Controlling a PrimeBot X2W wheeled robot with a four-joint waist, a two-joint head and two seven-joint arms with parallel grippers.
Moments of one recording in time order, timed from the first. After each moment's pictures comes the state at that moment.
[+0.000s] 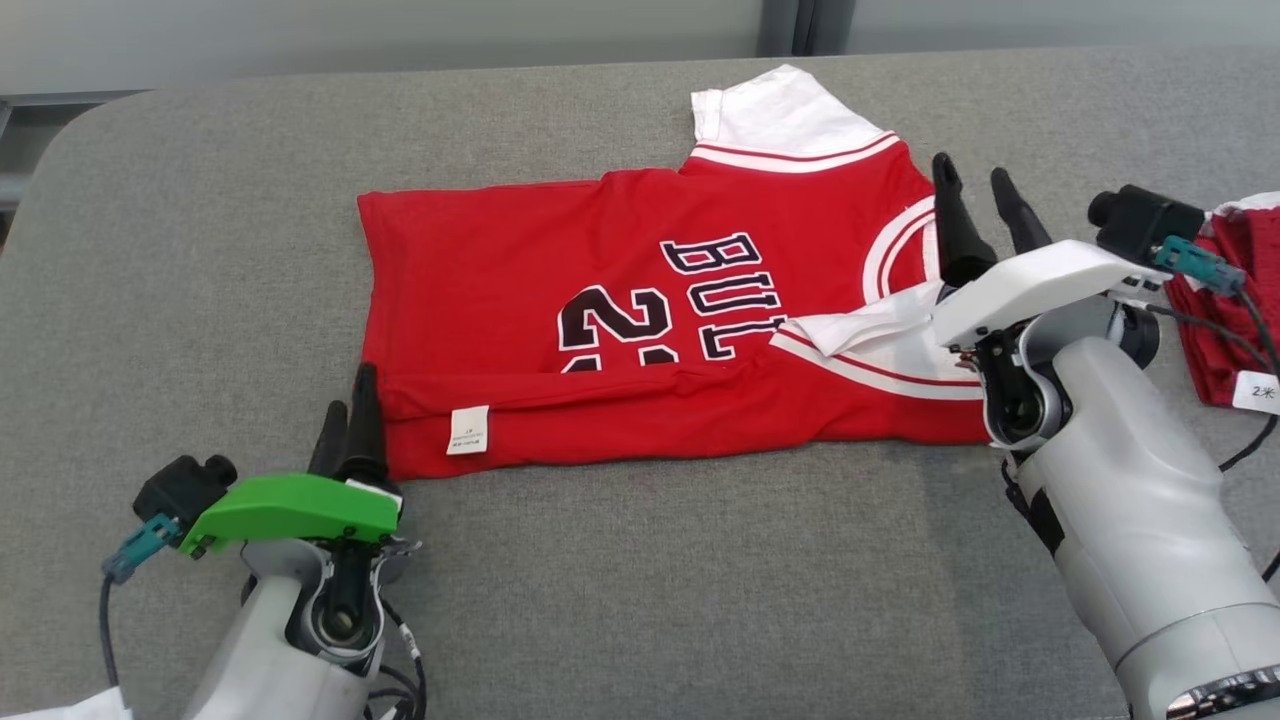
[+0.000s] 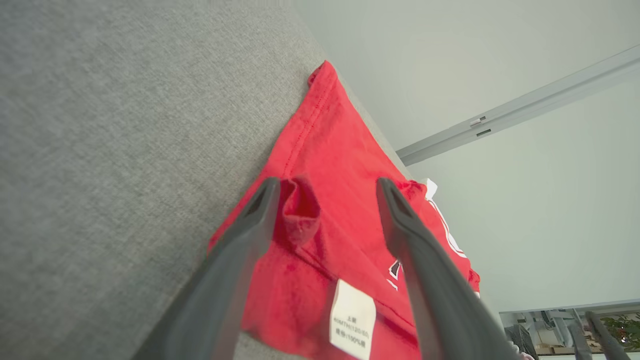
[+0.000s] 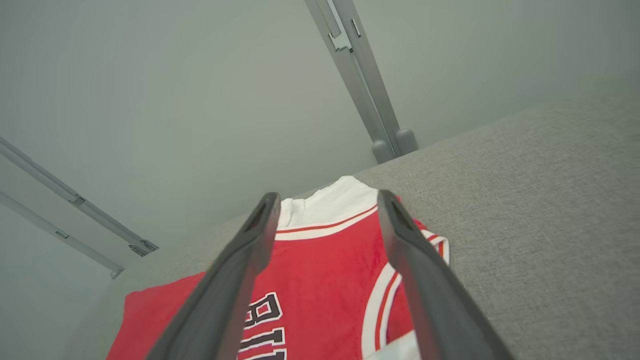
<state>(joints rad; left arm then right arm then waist) -0.45 0.13 -0.32 0.70 -1.27 -0.13 -0.26 -0.77 -0.12 0.21 0.85 0.71 0.13 -0.26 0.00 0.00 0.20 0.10</state>
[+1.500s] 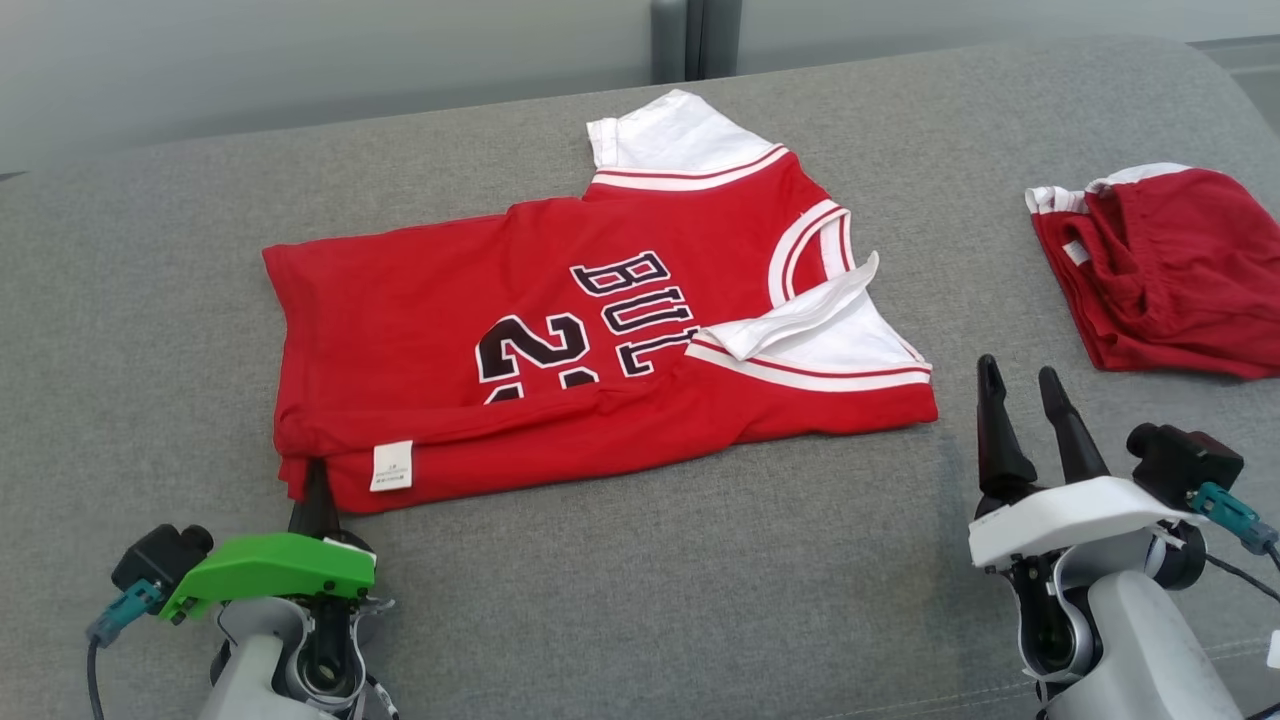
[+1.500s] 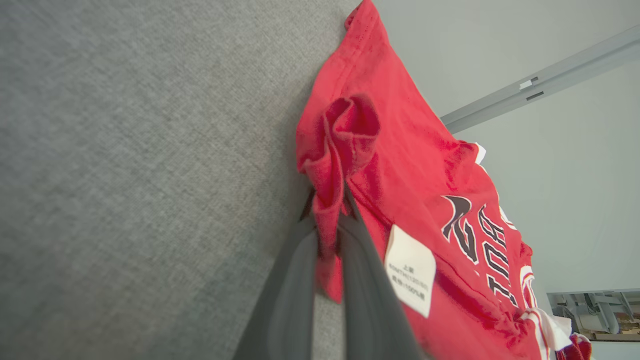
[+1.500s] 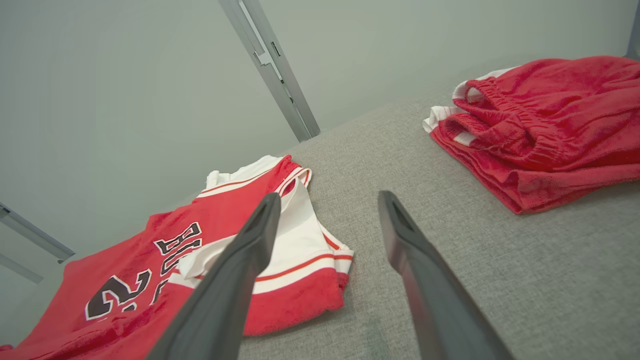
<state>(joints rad) -0.38 0.12 -0.21 0.80 -1.17 -0.10 -0.26 -0.24 -0.06 -0.01 0.36 0.47 0.13 -0.25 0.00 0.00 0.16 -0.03</state>
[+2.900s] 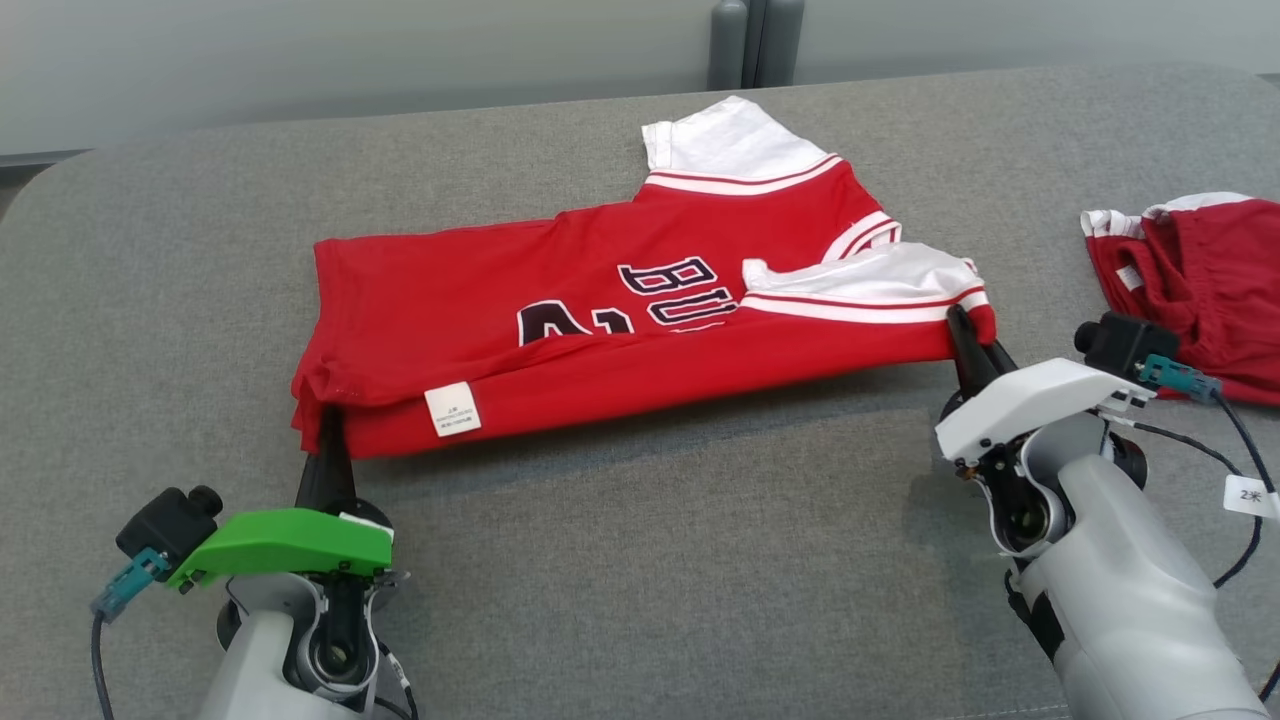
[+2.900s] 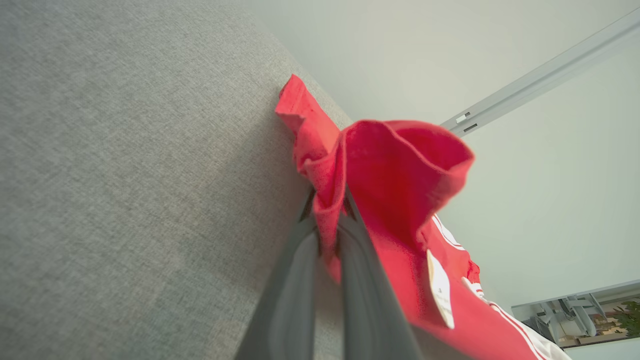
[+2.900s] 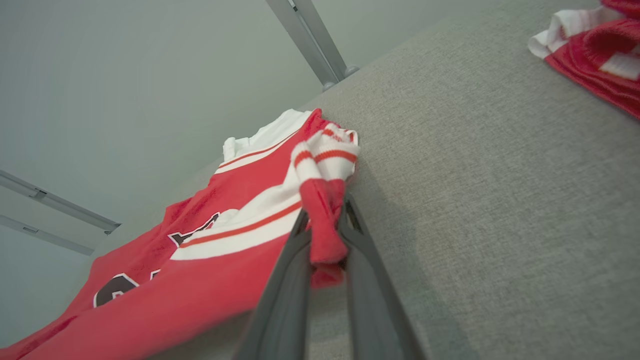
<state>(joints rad) -0.34 0.09 -0.16 0.59 -1.06 -0.11 -0.24 -0.59 -0.08 0.09 0.82 0.68 0.13 -0.15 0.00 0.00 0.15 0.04</state>
